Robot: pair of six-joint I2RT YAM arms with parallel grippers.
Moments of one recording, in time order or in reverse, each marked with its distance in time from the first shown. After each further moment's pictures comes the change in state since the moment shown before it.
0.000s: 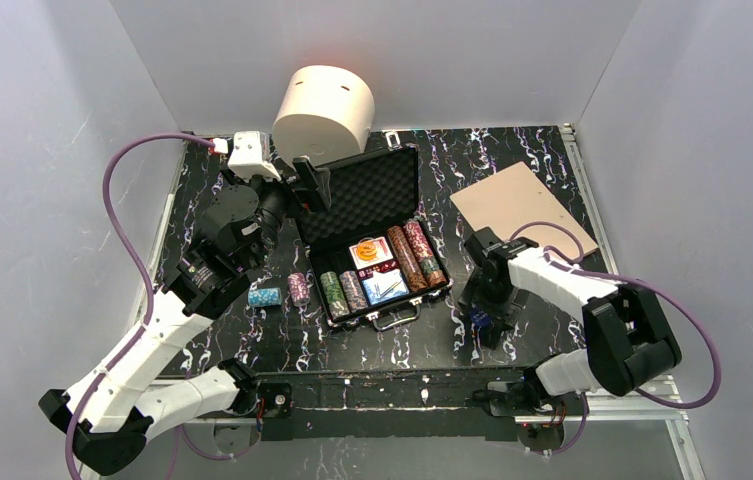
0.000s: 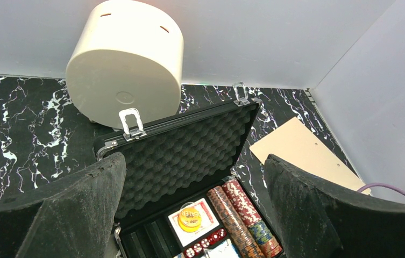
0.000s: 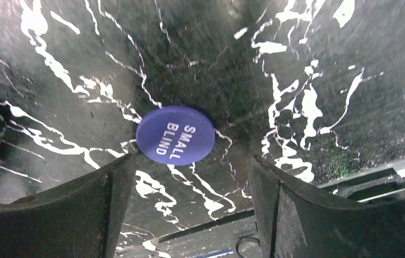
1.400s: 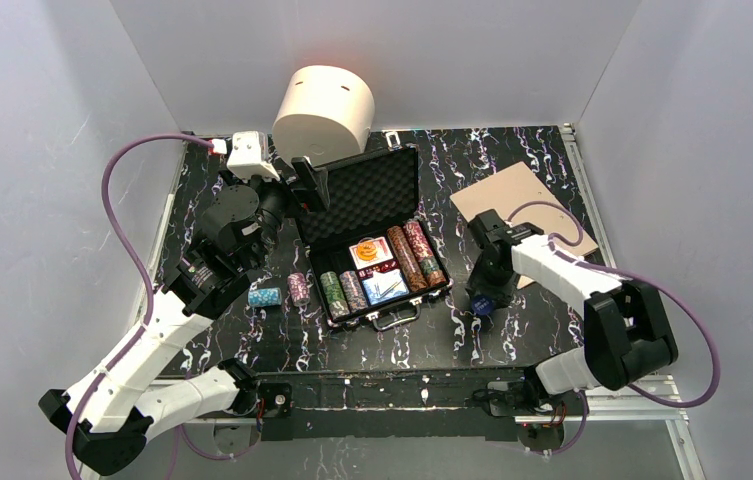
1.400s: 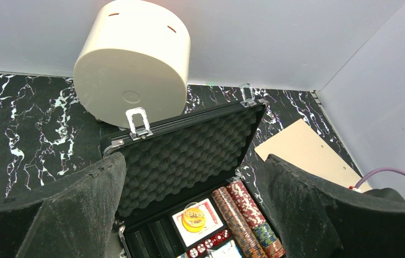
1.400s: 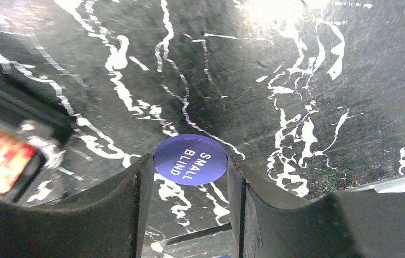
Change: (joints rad) left arm 0.000 0.000 0.000 -0.007 -0.024 0.000; right arm -0.065 0.046 0.093 0.024 0.021 -0.132
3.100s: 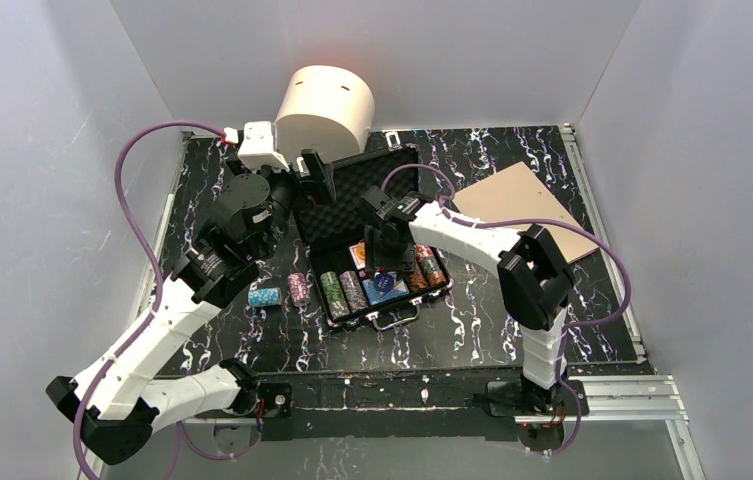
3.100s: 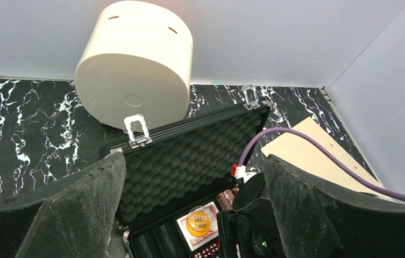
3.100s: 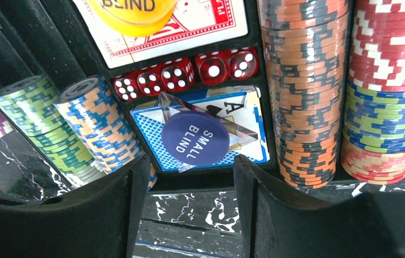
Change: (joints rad) left arm 0.000 0.070 0.055 -0.007 -0.006 0.030; right arm 0.432 0.507 0.717 -0.040 -0.114 -0.068
